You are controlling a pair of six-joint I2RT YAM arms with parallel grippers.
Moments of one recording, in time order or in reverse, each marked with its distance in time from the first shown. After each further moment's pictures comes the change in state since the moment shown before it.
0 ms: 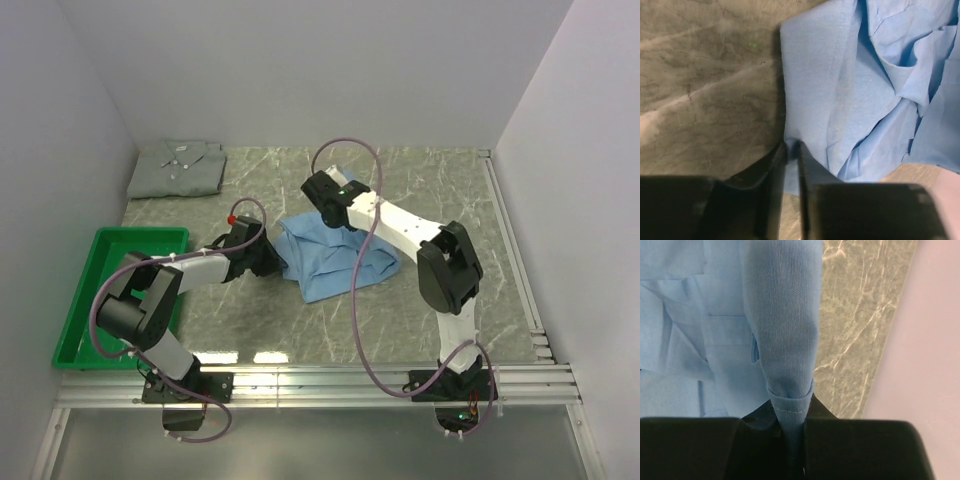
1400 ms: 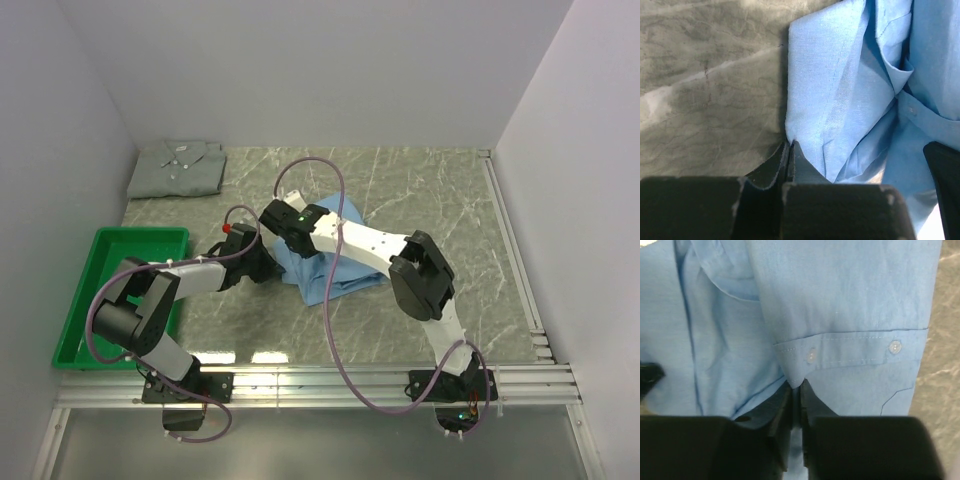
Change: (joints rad) left arm 0.006 -0.037 -0.090 0.074 0.018 -0.082; right arm 0.229 0.132 0.104 -0.021 -0.198 0.331
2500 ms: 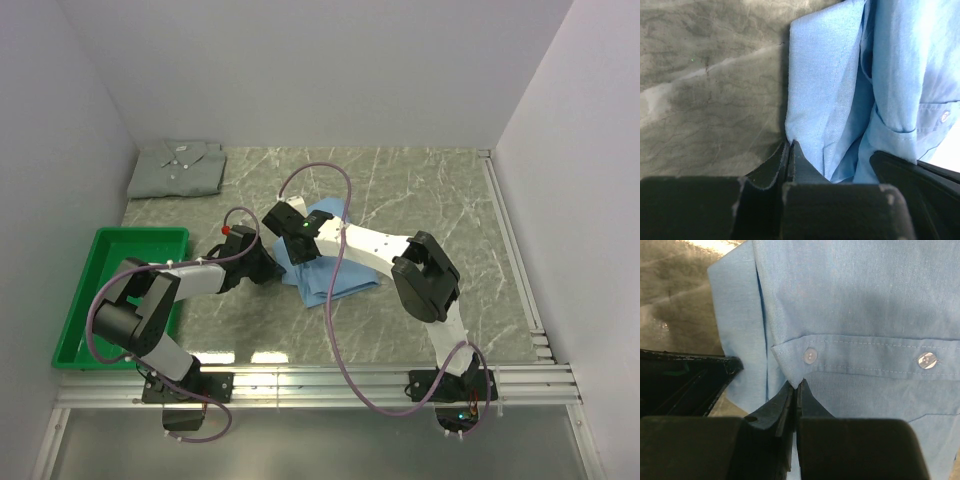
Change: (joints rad) left arm 0.000 -0.003 -0.023 0.035 0.004 -0.021; right arm 0.000 -0.044 -0.109 0.181 -0.232 0.164
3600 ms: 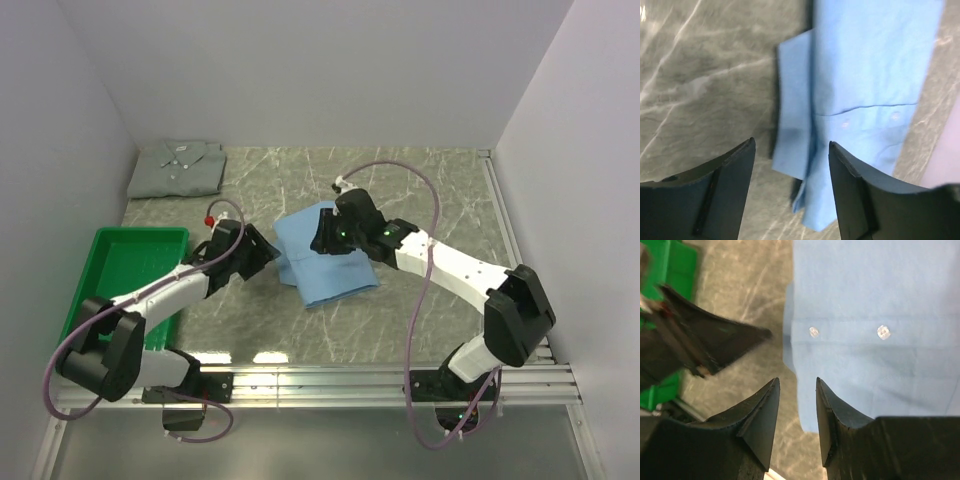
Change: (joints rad) left arm 0.005 -0.241 0.000 -0.180 -0.137 0.030; right arm -0.173 -0.531 -0.476 0.378 -0.378 0.087
